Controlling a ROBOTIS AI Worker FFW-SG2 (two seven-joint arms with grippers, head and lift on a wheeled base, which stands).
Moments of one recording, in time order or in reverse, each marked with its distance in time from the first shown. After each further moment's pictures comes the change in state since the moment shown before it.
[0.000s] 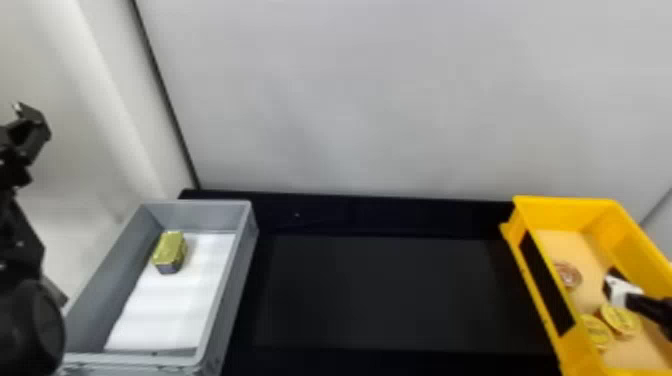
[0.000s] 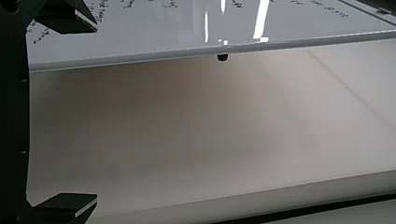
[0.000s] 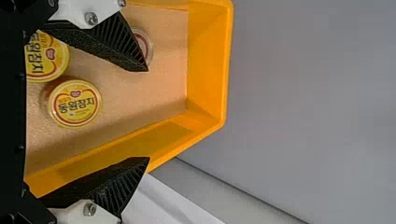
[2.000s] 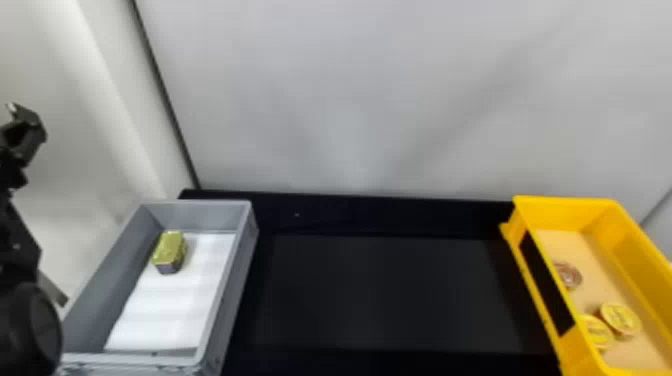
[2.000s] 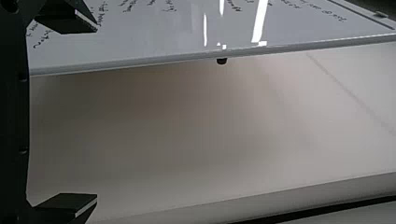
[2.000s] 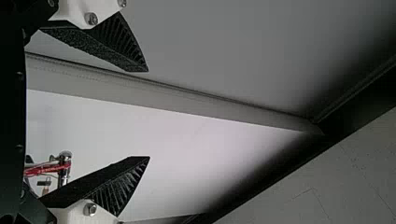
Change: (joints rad) left arm 0.007 0.000 0.007 -0.003 -0.004 -0.006 0.001; right arm -0.080 -0.109 -0.292 -0.541 -0.133 -0.341 -0.324
